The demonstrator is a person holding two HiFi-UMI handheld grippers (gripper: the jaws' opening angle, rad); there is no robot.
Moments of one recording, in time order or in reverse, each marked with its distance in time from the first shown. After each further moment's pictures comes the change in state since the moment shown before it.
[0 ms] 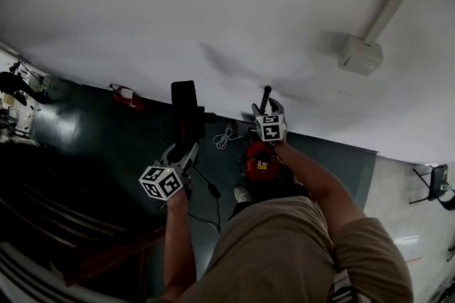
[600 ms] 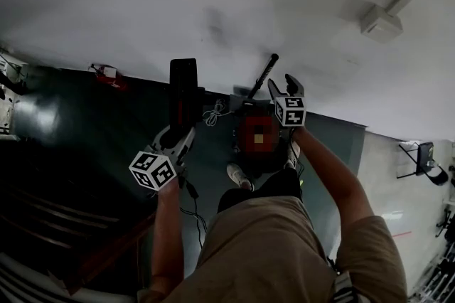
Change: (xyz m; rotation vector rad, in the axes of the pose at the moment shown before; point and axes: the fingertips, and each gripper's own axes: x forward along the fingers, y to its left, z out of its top) left arm -0.054 0.040 -0.018 0.023 0.029 -0.132; right arm -0.078 0.007 0.020 -0.019 -0.095 -0.108
